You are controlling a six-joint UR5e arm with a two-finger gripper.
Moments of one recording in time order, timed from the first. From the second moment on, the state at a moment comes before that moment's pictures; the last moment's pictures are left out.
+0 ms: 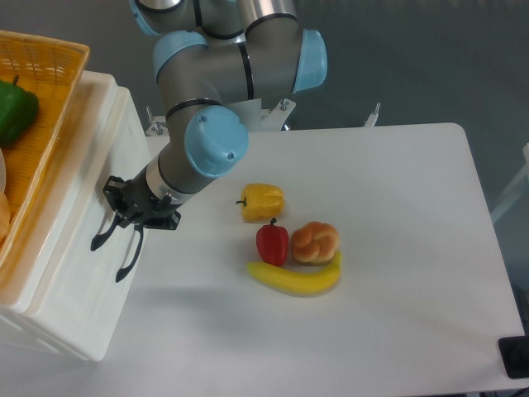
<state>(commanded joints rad) 2.26 -1.88 -1.54 -1.48 0.99 0.58</state>
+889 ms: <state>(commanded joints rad) 2.54 -1.81 -1.53 -1.43 1.09 0.61</state>
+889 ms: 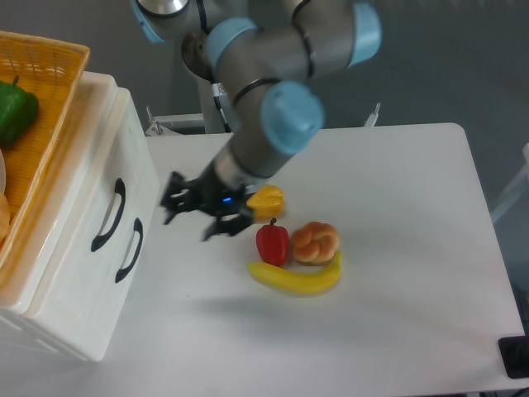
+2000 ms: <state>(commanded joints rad) 2.88 -1.90 -1.51 -1.33 1.45 1.38</state>
